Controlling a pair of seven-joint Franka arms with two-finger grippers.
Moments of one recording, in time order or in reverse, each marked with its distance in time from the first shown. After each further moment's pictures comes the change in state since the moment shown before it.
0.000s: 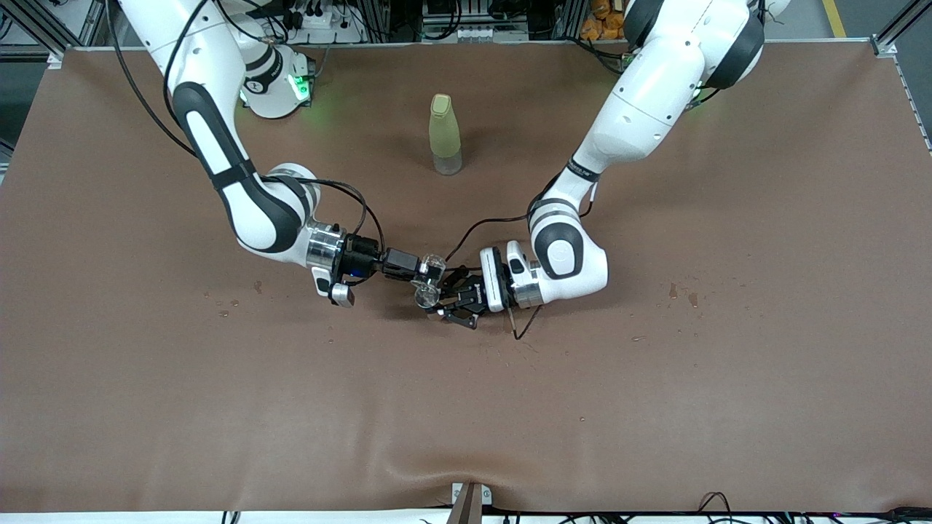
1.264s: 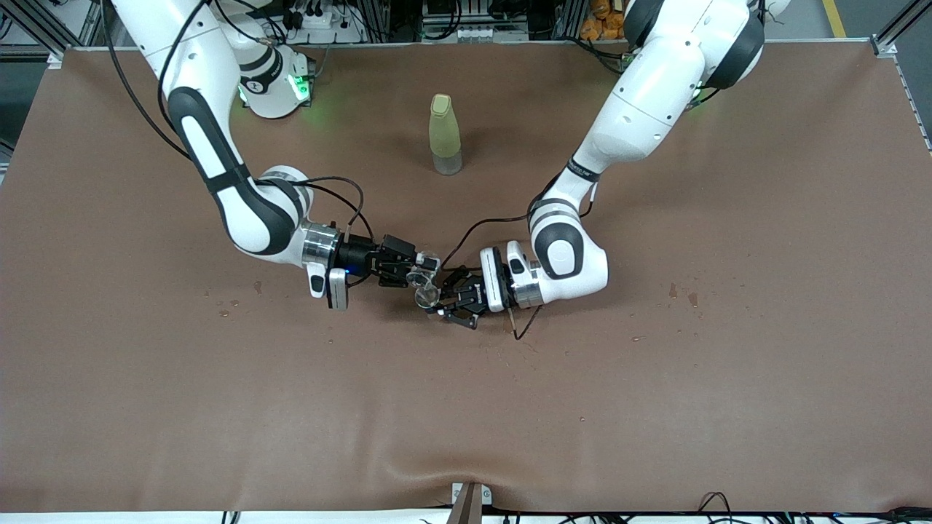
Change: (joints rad) left arm 0.001 0.000 0.000 0.000 0.000 0.000 0.000; right arm -0.020 0.000 -0.001 -0.032 -0.023 -0.054 -0.361
